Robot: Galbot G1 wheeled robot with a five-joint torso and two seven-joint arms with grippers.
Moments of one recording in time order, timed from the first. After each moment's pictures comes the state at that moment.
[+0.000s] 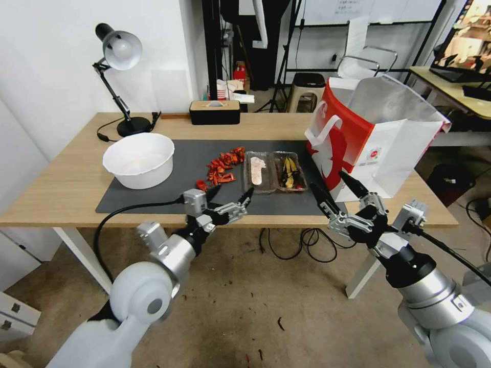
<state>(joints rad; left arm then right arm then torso) 1.09 -0.99 -0.13 -2.13 -0.91 0.25 -0.08 -1.65 1.32 0.77 2.48 0.78 -0.18 -0.42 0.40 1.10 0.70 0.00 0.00</state>
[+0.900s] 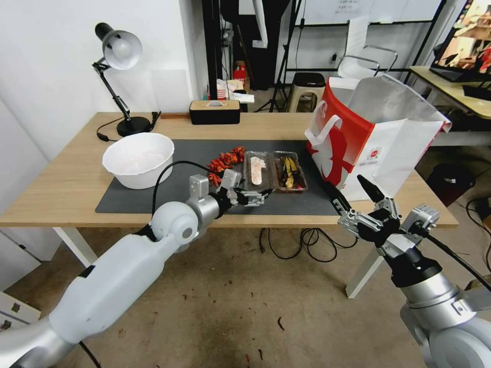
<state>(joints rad) 0.63 -0.99 0.18 -1.75 -0.96 0.43 -0.03 -1.65 1.37 0.79 2.45 0.75 -0.19 -0.40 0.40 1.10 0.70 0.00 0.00</state>
